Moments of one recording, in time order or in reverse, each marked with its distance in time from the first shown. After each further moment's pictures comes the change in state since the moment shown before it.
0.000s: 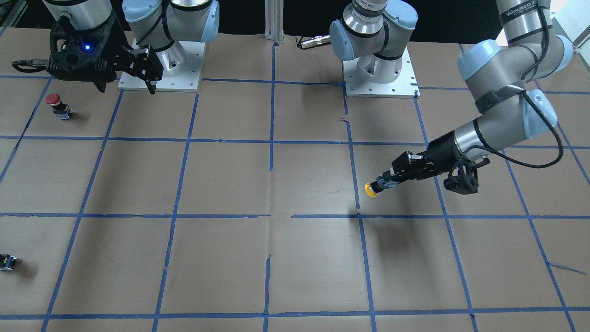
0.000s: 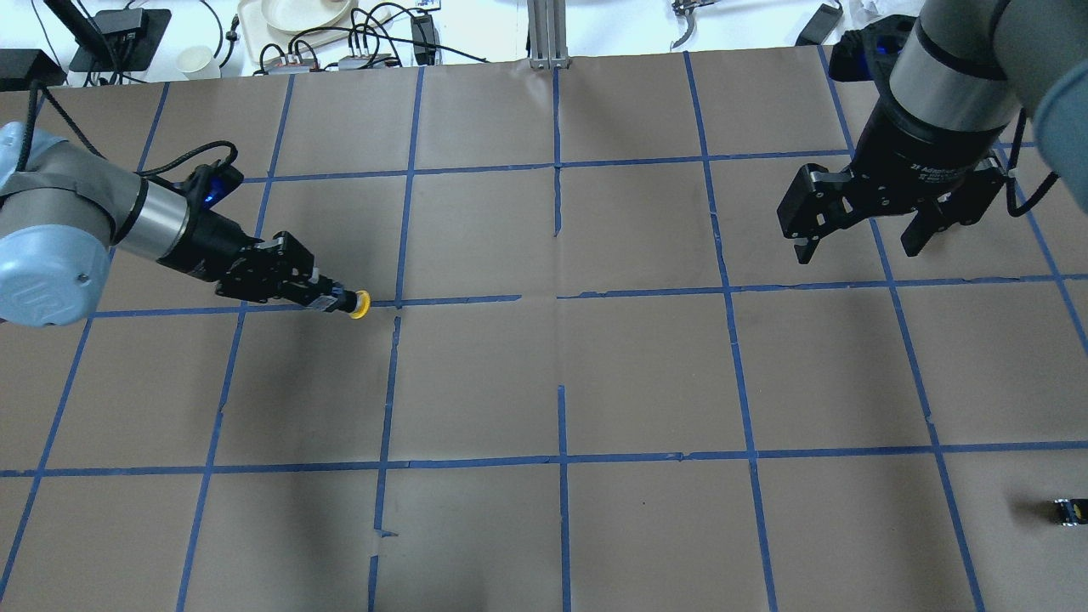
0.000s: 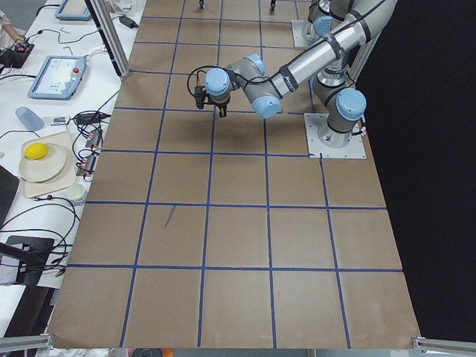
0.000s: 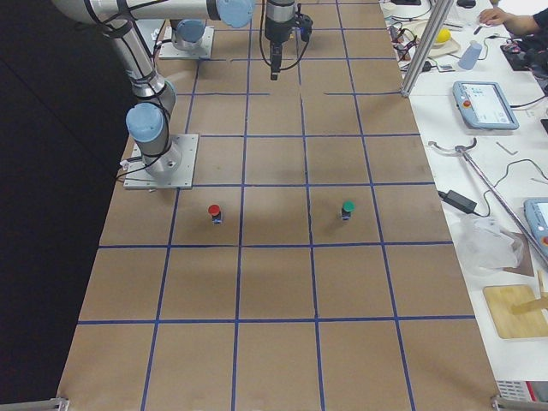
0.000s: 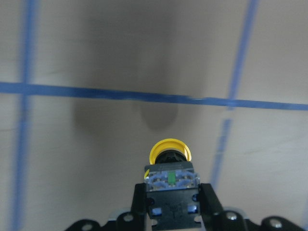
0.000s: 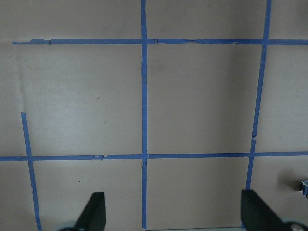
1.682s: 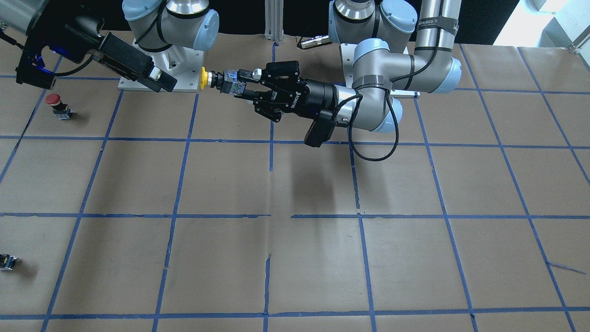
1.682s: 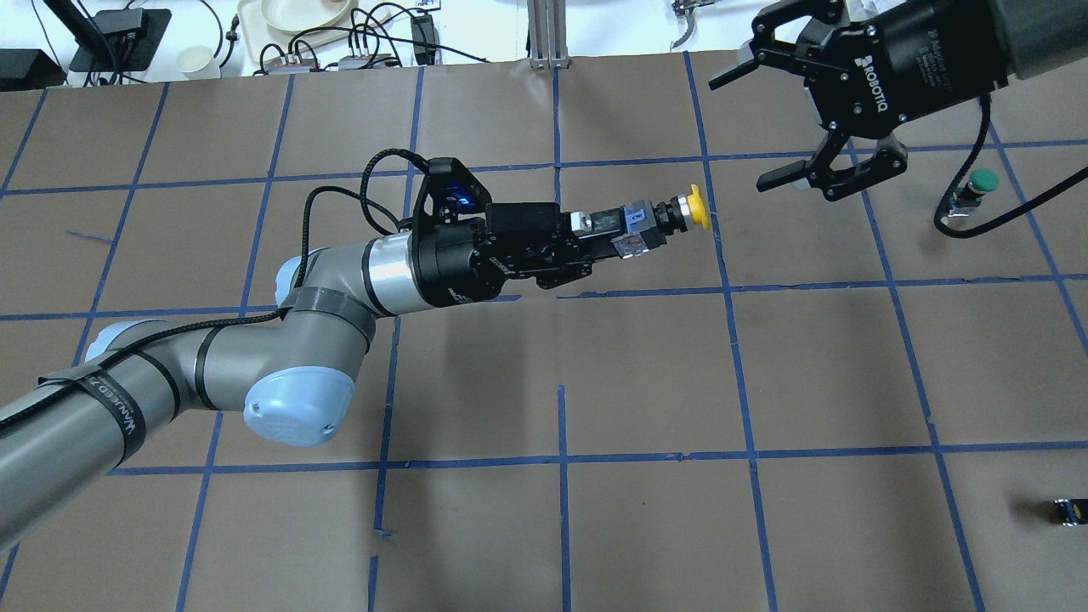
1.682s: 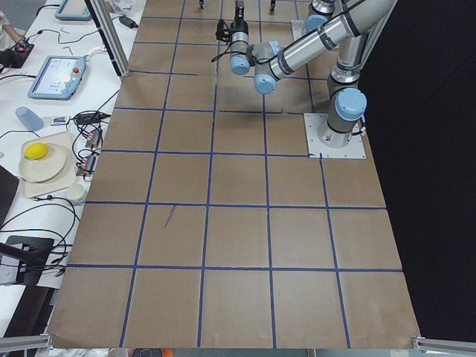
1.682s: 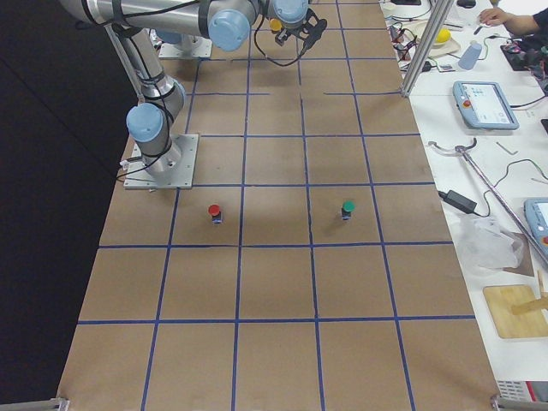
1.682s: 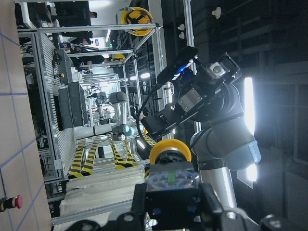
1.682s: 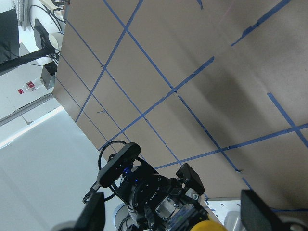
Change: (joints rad) left arm -0.485 -0.018 -0.193 0.262 -1.269 0.016; right arm -0.218 0.005 0.022 0.078 0.932 0.396
